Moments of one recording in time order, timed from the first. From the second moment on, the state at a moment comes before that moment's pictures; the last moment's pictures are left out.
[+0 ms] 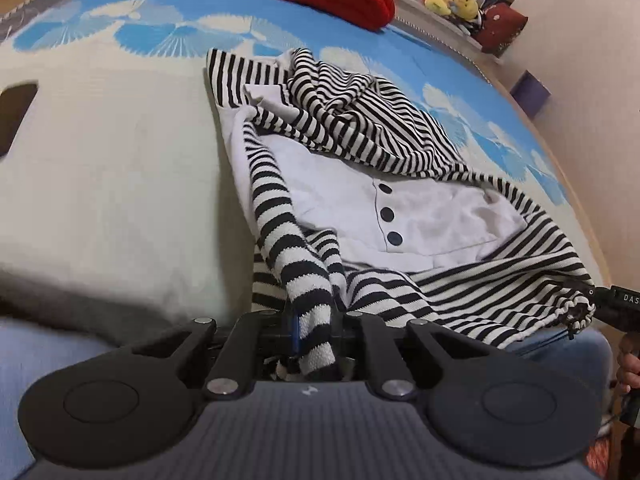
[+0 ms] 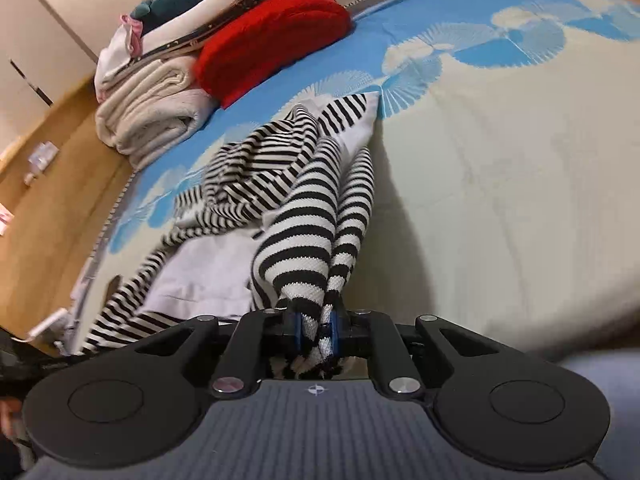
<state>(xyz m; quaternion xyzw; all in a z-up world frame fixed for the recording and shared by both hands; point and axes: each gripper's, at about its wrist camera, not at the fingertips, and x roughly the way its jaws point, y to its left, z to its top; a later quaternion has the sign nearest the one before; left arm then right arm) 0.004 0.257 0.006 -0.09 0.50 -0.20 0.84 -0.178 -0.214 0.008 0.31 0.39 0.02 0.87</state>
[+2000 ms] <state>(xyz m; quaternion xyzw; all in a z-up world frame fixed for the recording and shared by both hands) 0.259 0.240 -0.062 -0.07 0.49 -0.15 0.86 0.083 -0.291 -0.072 0.32 0.41 -0.12 0.84</state>
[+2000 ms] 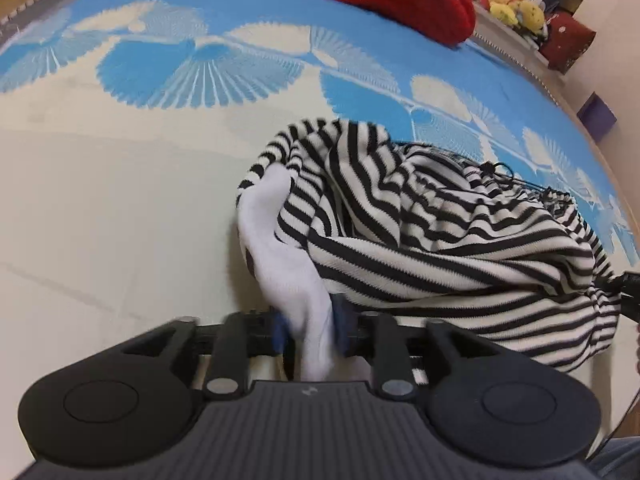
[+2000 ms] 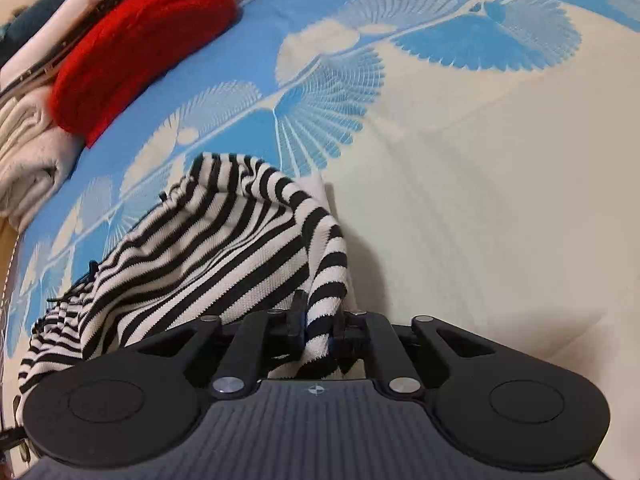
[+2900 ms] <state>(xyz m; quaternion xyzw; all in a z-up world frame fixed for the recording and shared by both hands) 0.185 0.229 -0.070 0.05 0.44 -0.19 0.88 -0.017 -0.284 -0.044 0.20 0.39 -0.08 0.90</state>
